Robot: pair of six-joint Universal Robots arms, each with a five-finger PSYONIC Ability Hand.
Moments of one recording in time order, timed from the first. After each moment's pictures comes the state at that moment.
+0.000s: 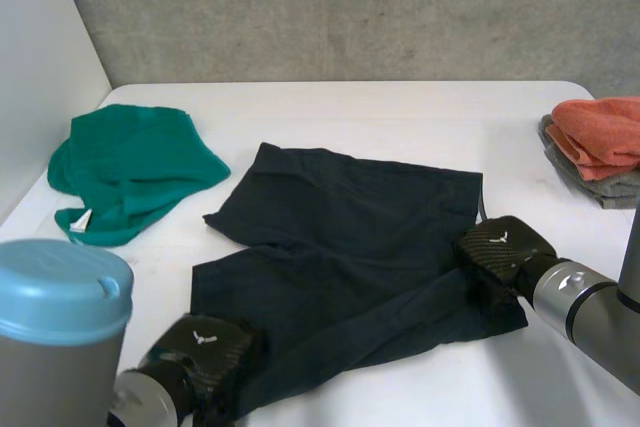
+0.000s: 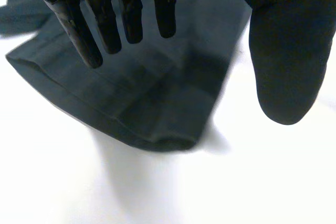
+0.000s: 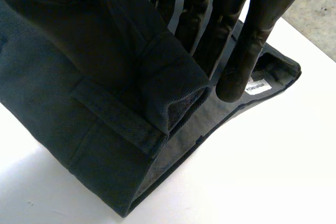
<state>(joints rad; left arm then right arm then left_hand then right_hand) 3.99 -1.71 -1.85 2.79 -1.69 3.19 1.80 -1.28 1.83 0.00 1.27 2.56 0.32 0.33 0.32 0.33 0.15 0.99 1.17 1.18 1.19 0.99</state>
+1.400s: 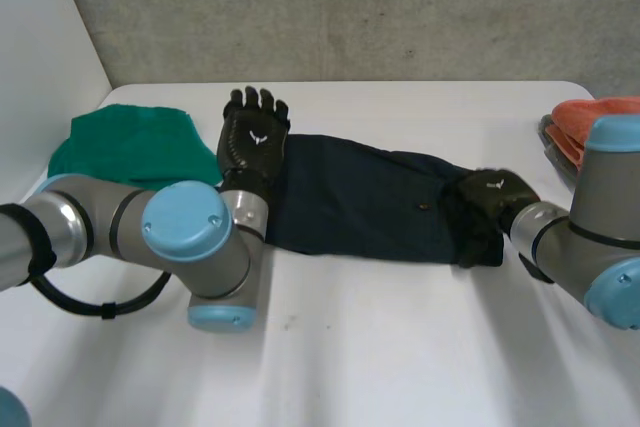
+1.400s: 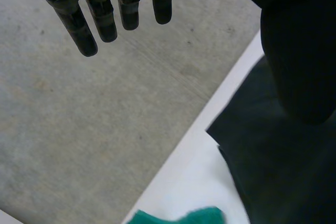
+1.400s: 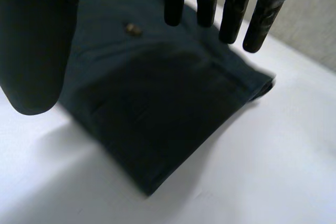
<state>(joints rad) 4.07 -2.31 -1.36 3.83 -1.83 3.80 1.84 -1.00 1.43 0.05 1.38 2.80 0.19 0.20 0.21 0.20 0.05 0.22 0.25 0.25 0.25 0.09</state>
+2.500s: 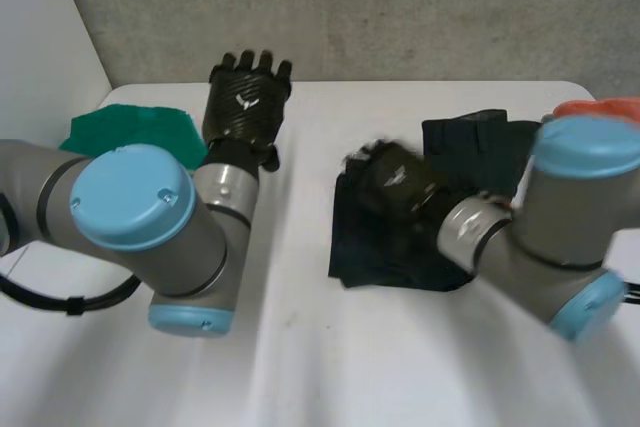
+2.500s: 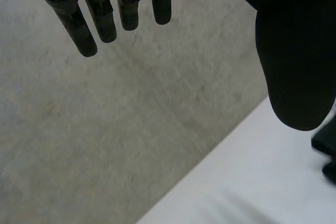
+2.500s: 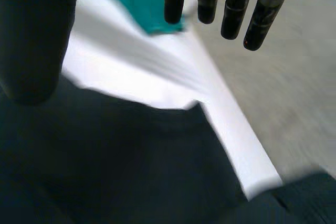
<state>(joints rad) 4.04 -2.07 -1.41 3.70 -1.79 3.56 2.00 -1.08 1.44 -0.12 1.13 2.52 0.19 0.20 0.21 0.20 0.05 0.20 0.22 0.21 0.23 0.07</state>
